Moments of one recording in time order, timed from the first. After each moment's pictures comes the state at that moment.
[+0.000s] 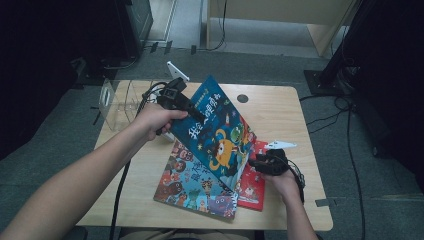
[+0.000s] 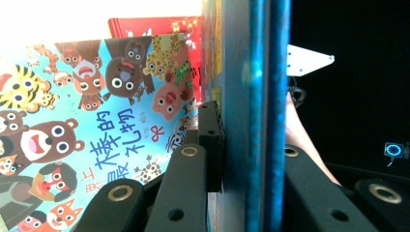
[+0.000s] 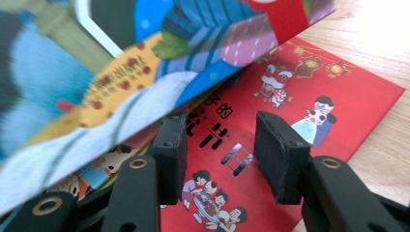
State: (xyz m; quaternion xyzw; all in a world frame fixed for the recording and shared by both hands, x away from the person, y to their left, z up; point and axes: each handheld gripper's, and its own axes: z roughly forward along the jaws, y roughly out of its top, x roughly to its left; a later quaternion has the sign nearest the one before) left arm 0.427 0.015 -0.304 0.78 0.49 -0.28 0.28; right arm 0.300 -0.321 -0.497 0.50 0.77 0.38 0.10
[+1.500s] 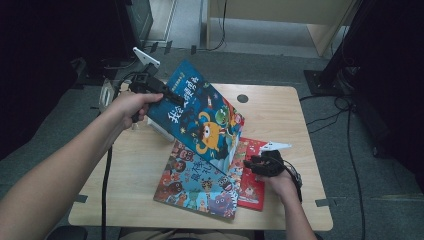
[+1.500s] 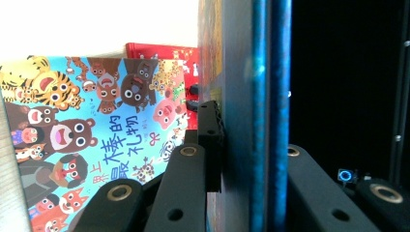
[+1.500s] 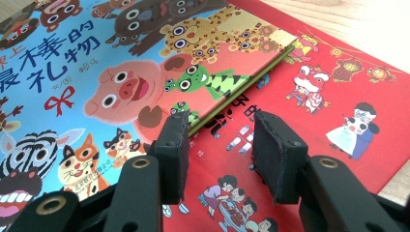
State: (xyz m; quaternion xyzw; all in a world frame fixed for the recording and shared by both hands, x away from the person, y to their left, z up) left arm 0.445 0.080 -0.281 0.72 0.54 -0.30 0.33; right arm 0.300 -0.310 -0.501 0.48 0.79 0.38 0.09
